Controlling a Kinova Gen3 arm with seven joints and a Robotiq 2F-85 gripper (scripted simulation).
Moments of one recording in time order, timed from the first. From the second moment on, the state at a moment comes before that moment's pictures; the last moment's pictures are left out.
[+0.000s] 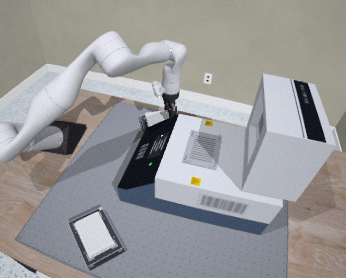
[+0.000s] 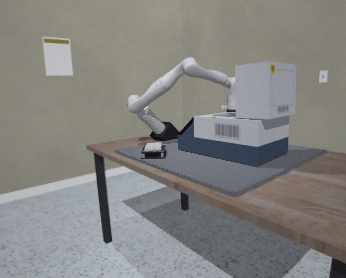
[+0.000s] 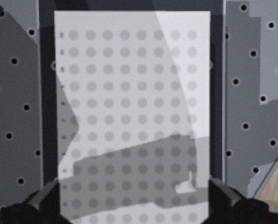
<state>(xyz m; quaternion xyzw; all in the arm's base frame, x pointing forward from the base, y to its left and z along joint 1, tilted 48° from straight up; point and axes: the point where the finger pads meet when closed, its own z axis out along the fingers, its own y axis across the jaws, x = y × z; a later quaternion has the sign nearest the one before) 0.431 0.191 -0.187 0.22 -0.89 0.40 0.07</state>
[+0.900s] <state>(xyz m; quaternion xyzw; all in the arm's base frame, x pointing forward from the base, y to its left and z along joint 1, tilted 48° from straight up) 0.431 0.187 -0.190 0.22 -0.89 0.40 0.07</state>
